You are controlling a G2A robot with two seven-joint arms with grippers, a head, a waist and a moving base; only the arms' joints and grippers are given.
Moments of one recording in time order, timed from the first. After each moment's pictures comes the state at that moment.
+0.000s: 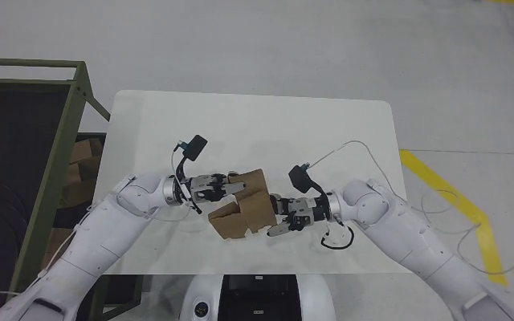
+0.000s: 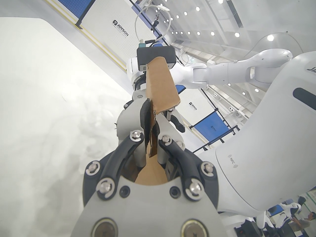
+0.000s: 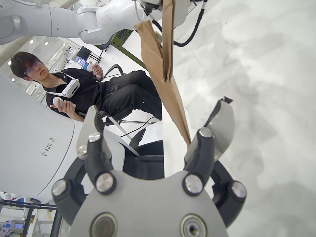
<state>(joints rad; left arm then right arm) 1.19 -0.87 -1.04 -1.48 -0.21 -1.01 -0.74 -0.93 -1.01 0.63 -1.39 0.05 -0.94 0.75</state>
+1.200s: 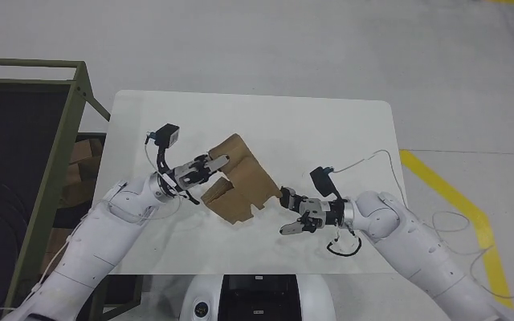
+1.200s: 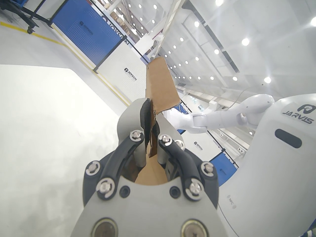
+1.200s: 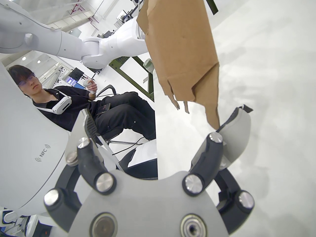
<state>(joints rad) 1.29 -0.88 -1.16 -1.53 -0.24 -0.96 -0.49 -1.08 -0.98 0.77 -1.45 -0.09 -1.01 0.54</state>
